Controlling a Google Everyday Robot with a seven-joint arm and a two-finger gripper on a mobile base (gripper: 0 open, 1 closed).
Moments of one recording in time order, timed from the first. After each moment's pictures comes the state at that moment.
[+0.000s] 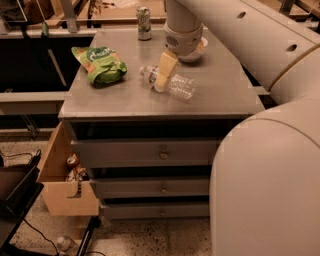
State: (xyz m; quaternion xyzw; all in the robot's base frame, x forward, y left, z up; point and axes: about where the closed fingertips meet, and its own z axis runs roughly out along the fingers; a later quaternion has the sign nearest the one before) arm 0.680 -0.069 0.900 -0.41 0.90 -0.06 0.10
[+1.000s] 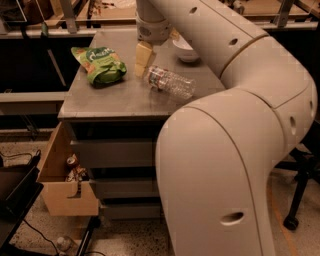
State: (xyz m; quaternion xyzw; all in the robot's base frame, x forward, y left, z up) arm 0.719 -0.008 0.914 -0.45 0.88 -0.08 0.11
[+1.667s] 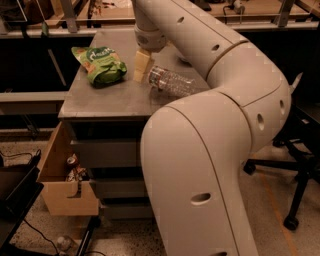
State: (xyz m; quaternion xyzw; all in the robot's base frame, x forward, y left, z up) arm 0.736 -0.006 0.884 -0.44 0.89 -0.09 0.09
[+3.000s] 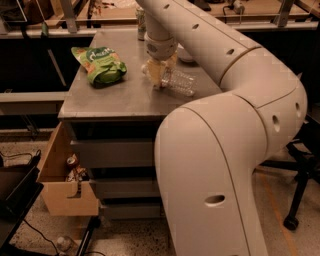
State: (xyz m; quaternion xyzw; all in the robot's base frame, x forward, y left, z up) arm 0.740 -0.022 0.855 -0.43 0.90 -0.06 0.09
